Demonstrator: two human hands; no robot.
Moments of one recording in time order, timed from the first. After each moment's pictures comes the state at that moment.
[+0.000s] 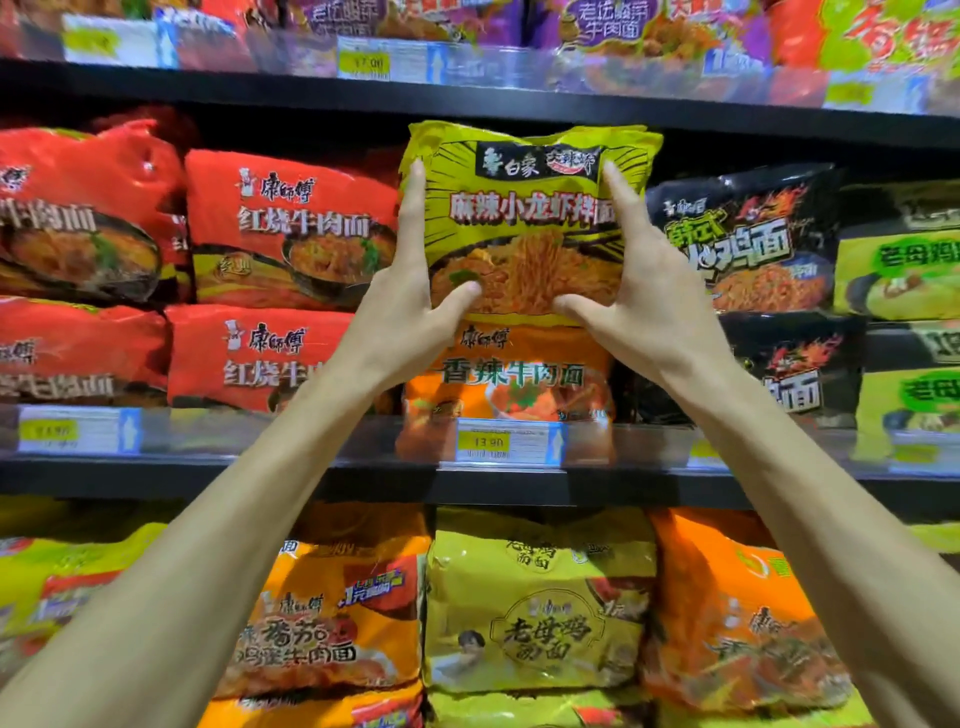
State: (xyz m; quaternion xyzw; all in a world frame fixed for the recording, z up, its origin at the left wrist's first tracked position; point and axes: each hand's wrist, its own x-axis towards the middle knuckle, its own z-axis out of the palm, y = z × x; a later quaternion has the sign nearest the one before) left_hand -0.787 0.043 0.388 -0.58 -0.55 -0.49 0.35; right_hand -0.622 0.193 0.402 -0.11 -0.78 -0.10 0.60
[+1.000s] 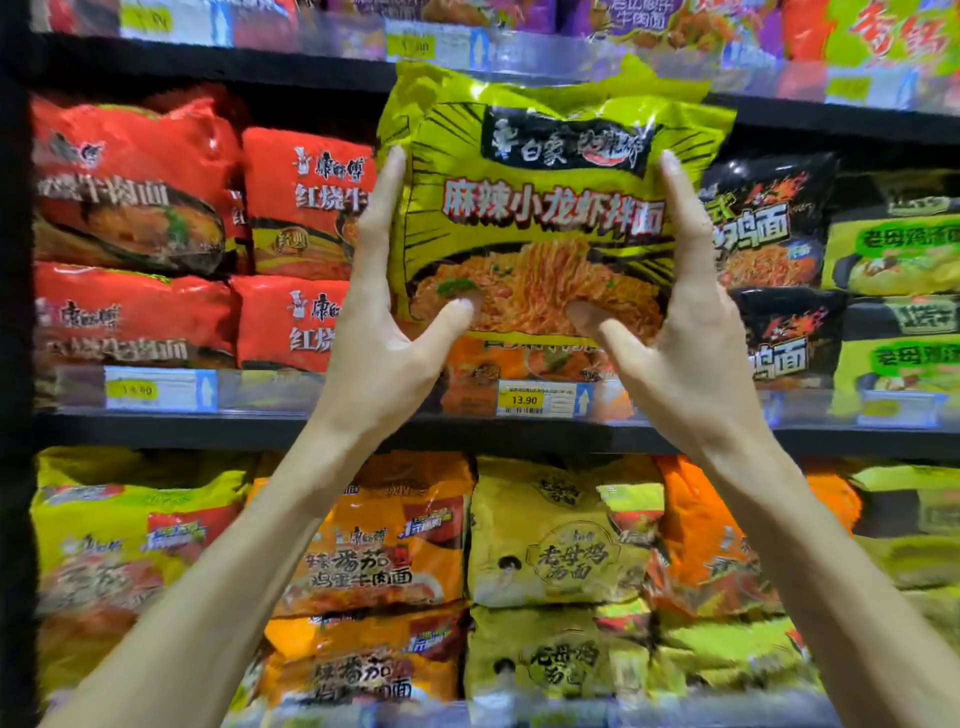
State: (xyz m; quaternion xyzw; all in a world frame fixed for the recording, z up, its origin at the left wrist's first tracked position) left_hand -0.772 -0.035 0.330 -0.58 -0.44 -0.61 0.32; right_hand -0.597 0.099 0.337 -0.06 -0.76 0.00 0.65
